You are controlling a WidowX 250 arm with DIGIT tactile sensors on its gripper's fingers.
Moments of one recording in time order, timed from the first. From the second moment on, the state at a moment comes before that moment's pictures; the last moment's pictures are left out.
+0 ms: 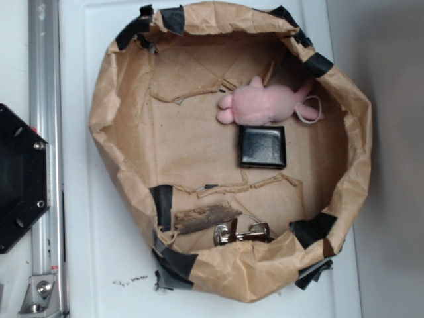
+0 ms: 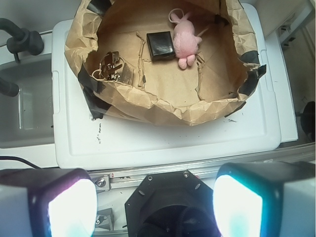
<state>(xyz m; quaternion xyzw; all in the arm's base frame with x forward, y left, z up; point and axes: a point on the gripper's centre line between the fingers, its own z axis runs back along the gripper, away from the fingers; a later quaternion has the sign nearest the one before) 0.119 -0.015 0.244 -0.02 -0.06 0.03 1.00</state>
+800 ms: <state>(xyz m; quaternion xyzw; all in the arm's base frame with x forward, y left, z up) 0.214 -0.003 0.220 -0.02 -0.12 0.01 0.99</state>
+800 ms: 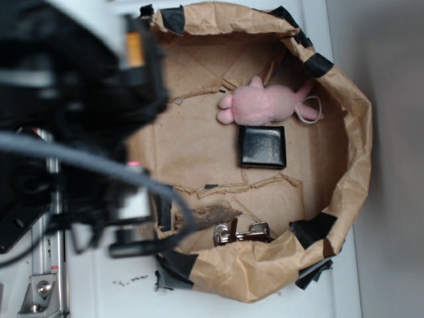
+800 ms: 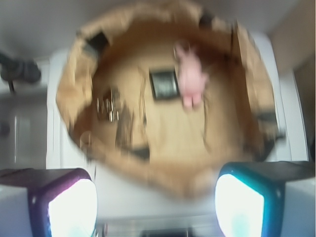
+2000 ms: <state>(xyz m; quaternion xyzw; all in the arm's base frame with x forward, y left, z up) 0.268 0.019 0.110 0.00 -0.10 -0.04 0.99</state>
